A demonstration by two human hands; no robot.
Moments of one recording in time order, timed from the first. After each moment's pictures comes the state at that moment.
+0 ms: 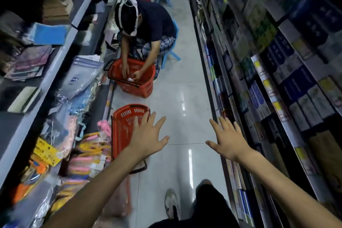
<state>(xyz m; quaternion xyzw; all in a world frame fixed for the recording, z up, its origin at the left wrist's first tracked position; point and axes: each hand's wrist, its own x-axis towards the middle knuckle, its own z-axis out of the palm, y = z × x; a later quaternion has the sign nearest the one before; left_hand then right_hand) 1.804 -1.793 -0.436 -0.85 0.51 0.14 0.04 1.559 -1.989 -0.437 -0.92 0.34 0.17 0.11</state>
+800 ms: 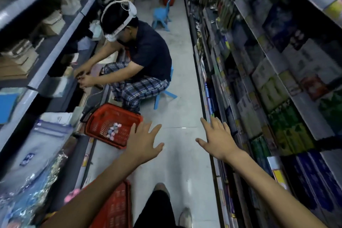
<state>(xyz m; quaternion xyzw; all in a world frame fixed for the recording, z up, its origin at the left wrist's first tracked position) 2.100 -2.244 -0.432 -0.85 0.51 0.14 0.02 1.889 -2.450 -0.422 -0.93 0.33 0.11 0.14</state>
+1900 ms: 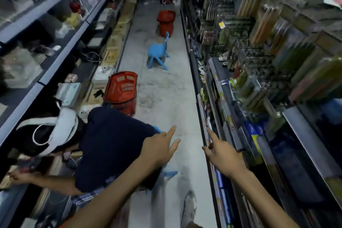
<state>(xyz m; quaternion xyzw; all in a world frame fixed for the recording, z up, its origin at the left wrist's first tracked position) 2.563 -2.861 -0.411 -0.84 0.53 0.10 -0.03 2.362 -3.011 -0.428 -0.90 0.38 0.01 0.22</state>
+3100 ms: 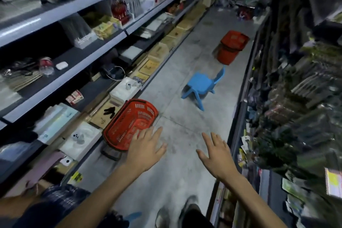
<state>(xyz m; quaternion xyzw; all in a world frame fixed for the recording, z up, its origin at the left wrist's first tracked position) 3.107 -3.279 -0.452 -0.95 0.28 0.08 -0.09 2.992 -3.533 -0.427 -0.97 0.16 0.13 0.14</state>
